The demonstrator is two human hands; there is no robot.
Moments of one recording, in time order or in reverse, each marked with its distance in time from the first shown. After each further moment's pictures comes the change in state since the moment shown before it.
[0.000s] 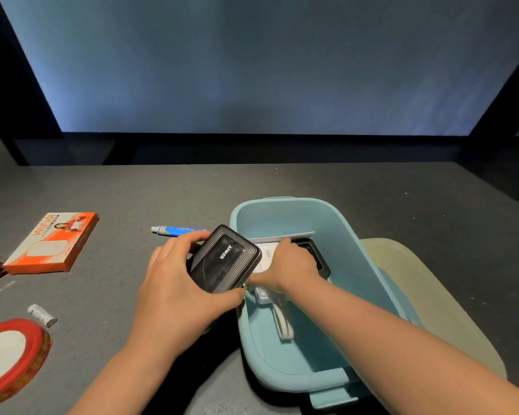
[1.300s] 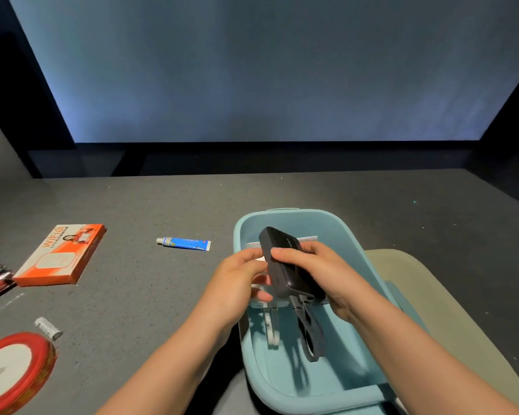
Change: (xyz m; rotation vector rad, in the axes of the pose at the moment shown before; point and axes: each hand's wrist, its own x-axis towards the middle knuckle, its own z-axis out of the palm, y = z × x) left_hand 0.029 0.045 0.042 -0.750 -0.390 -0.414; right_hand -0.048 0.029 -0.065 1.277 -0.269 -0.069
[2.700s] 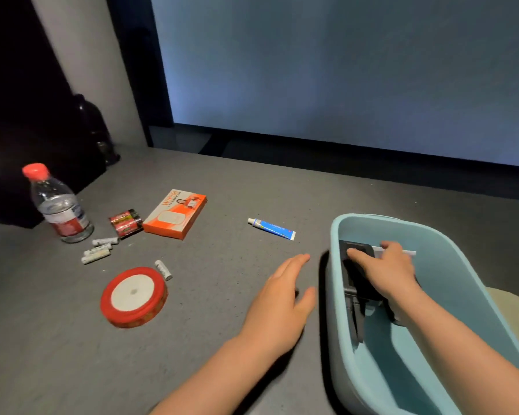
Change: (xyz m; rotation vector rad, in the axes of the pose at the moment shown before) left_hand -0.030 -0.067 -0.065 0.669 0.255 0.240; right_hand 0.065 0.023 0.037 -0.635 0.384 0.019
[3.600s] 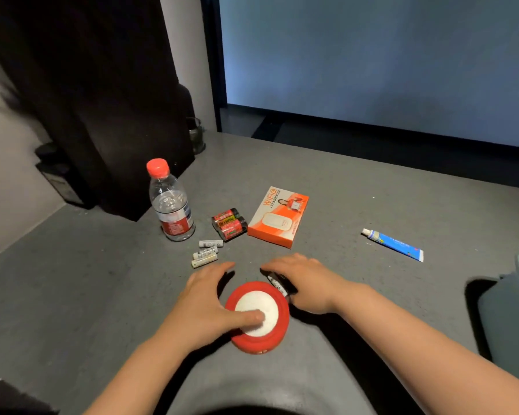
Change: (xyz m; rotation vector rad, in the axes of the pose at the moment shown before) left_hand -0.040 -0.191 -0.242 0.208 0.095 -0.418; right_hand -0.074 -0.156 0.259 -0.645 -0.761 -1.082
